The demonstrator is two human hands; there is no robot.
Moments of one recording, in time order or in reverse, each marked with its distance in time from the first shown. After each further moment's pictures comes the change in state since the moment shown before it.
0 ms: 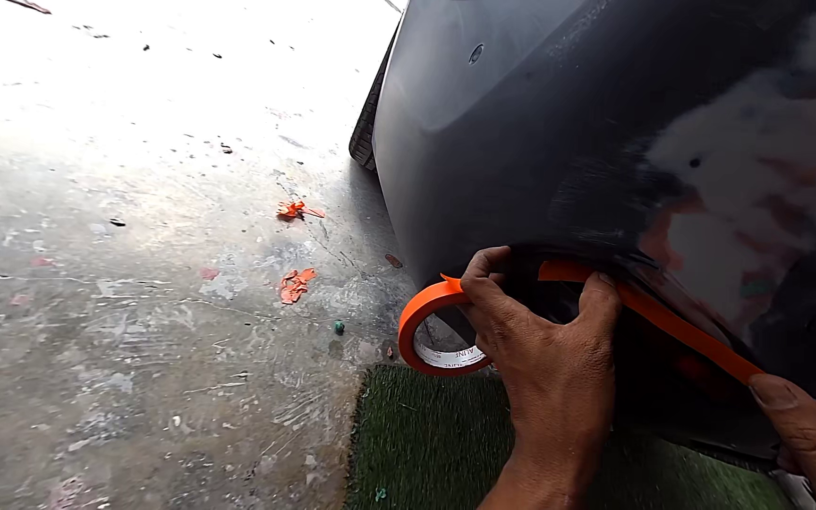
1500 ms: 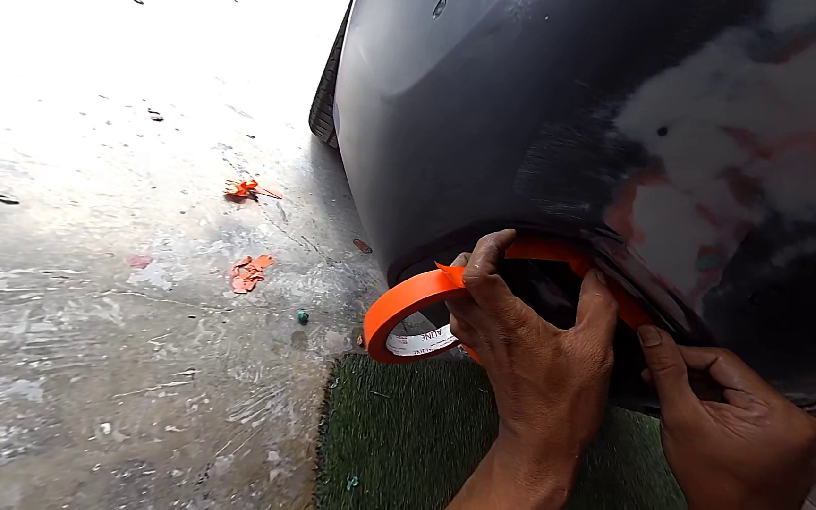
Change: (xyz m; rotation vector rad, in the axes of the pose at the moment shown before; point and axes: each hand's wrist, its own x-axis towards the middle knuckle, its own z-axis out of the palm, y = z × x) left_hand -0.016 -0.022 0.009 0.194 0.029 0.313; right_hand -0.011 0.001 0.048 -0.236 0.184 0.051
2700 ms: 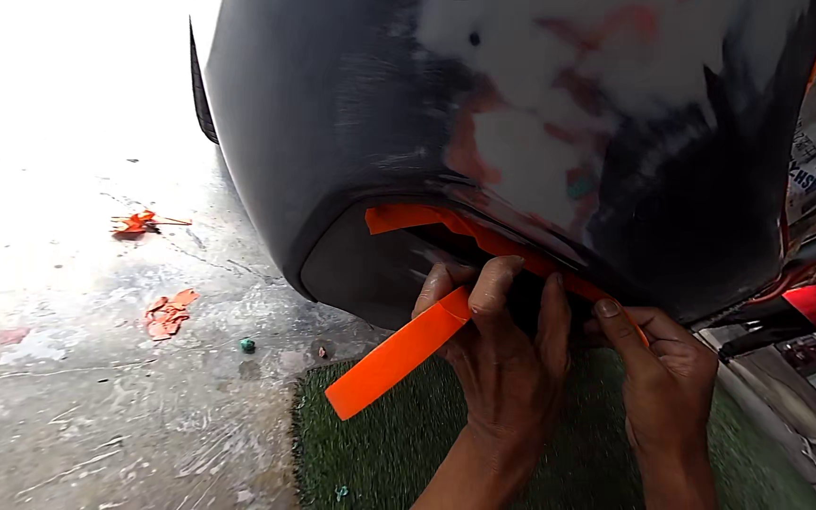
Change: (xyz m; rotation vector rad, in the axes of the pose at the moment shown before) left_hand -0.052 -0.035 0.026 0.187 -0.045 0.511; right_hand -0.032 0.054 -0.006 0.492 0.004 0.401
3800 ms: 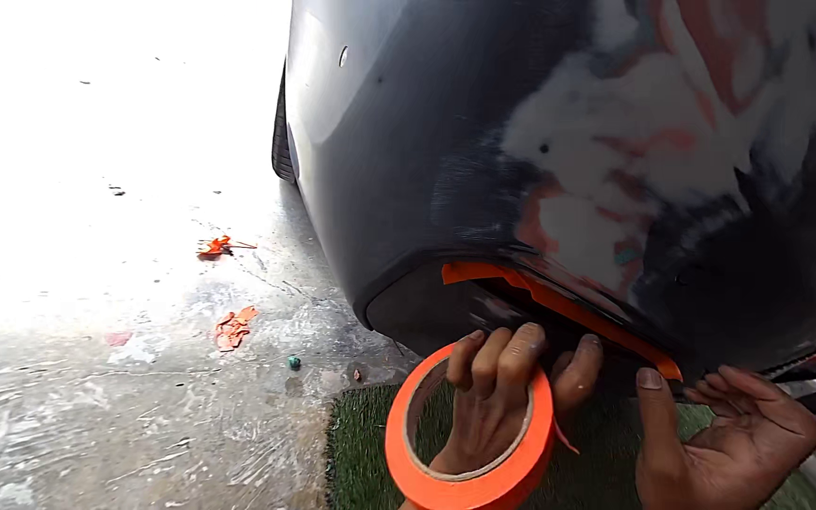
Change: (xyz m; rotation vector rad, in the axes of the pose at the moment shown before) left_hand 0.013 -0.055 -0.026 0.102 -0.086 0.504; right_hand -0.013 -0.003 0.019 -0.156 0.278 -0.457
